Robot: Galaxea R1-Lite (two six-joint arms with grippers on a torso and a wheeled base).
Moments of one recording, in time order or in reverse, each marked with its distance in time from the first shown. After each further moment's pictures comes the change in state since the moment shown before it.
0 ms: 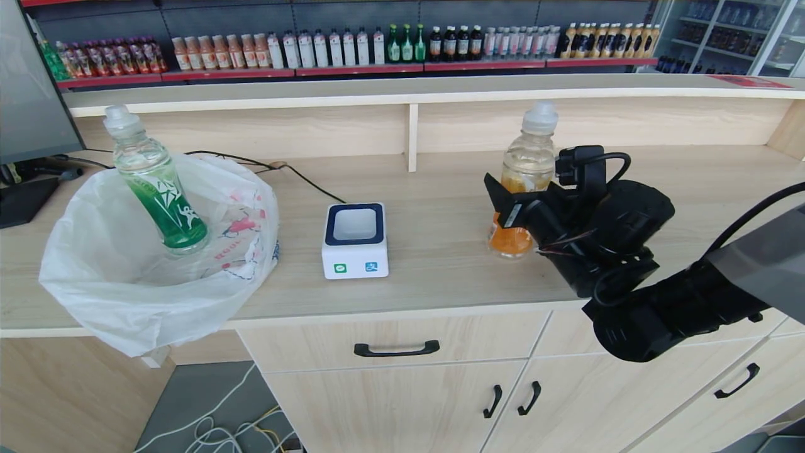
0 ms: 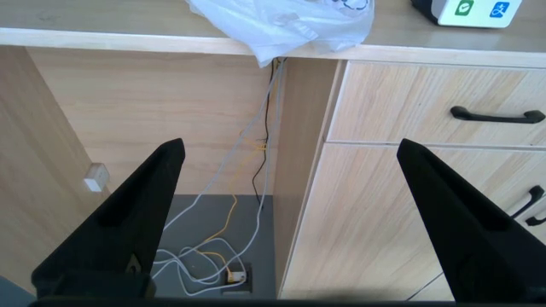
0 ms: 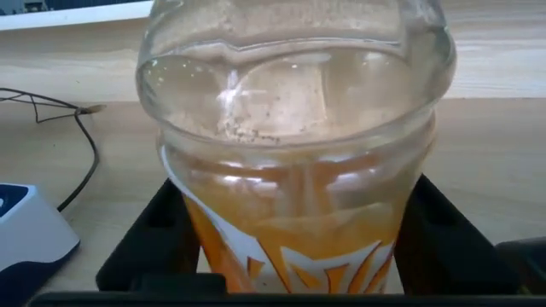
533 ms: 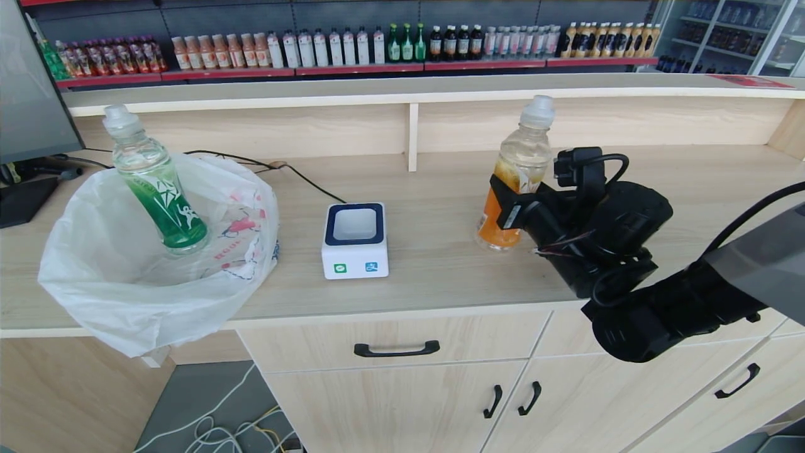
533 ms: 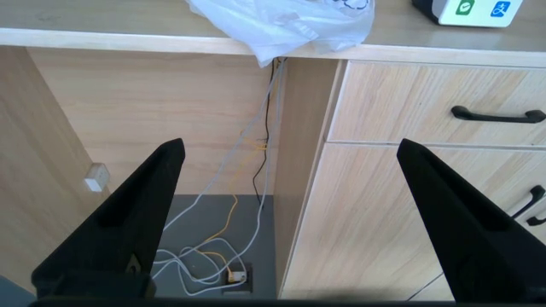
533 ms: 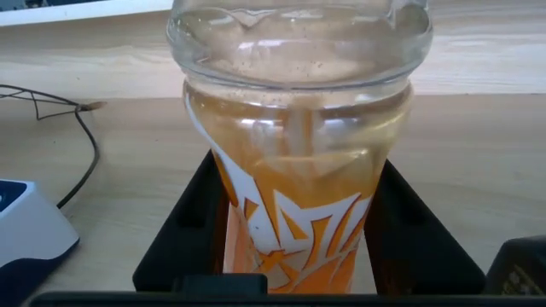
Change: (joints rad) left arm 0.000 0.000 0.000 0.000 0.000 0.002; right arm 0.001 0.000 0.001 -0.004 0.000 0.000
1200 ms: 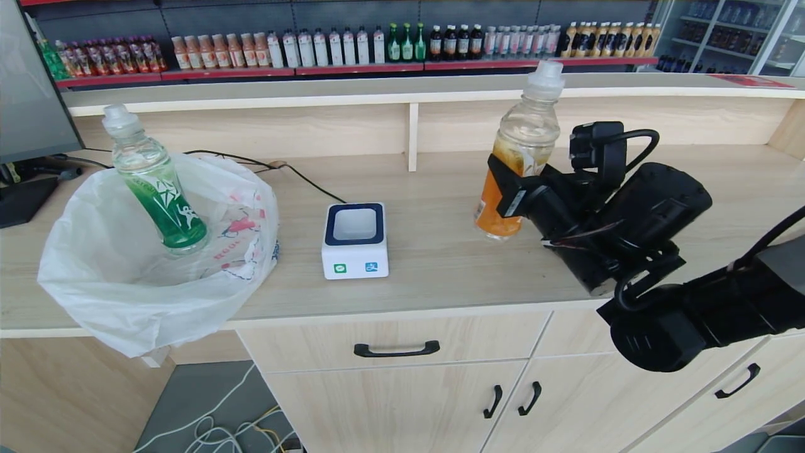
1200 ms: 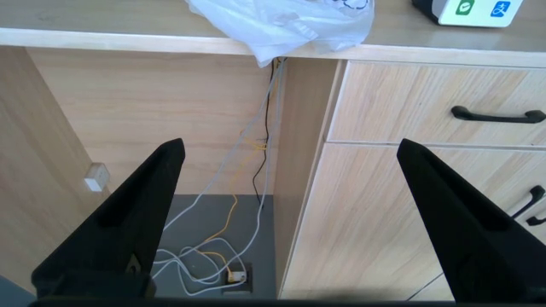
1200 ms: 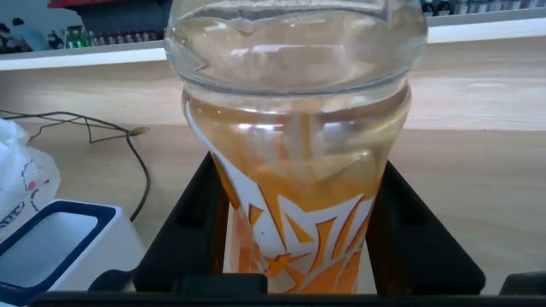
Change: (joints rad) left arm 0.000 0.000 0.000 0.000 0.000 -0.001; right arm 0.072 -0.117 0.048 0.001 -0.008 -0.015
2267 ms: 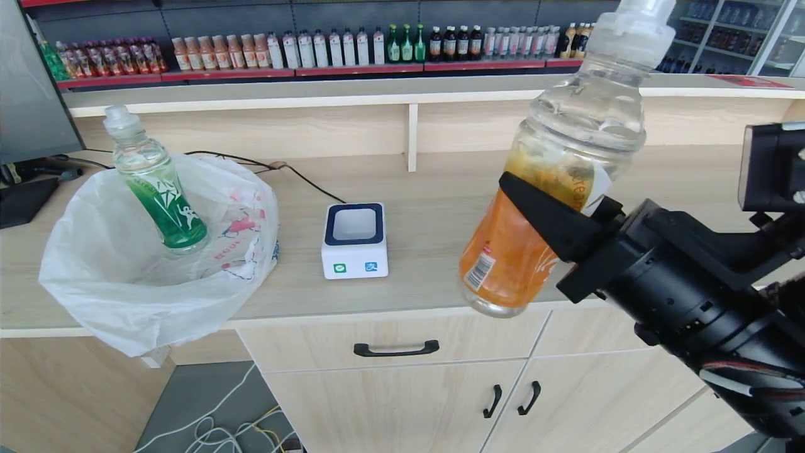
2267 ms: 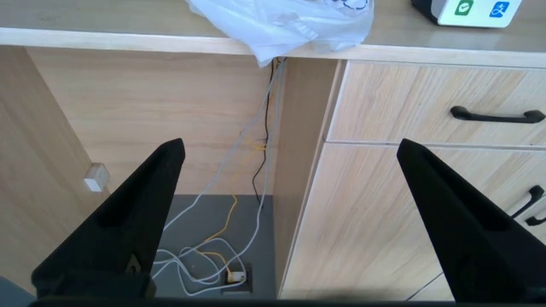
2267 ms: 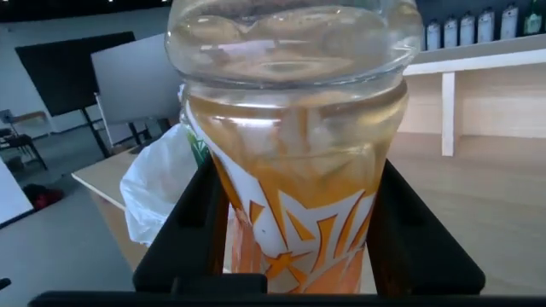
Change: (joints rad) left arm 0.000 0.000 0.000 0.000 0.000 0.000; right arm 0.285 -0.396 0.423 -0.080 0.128 0.133
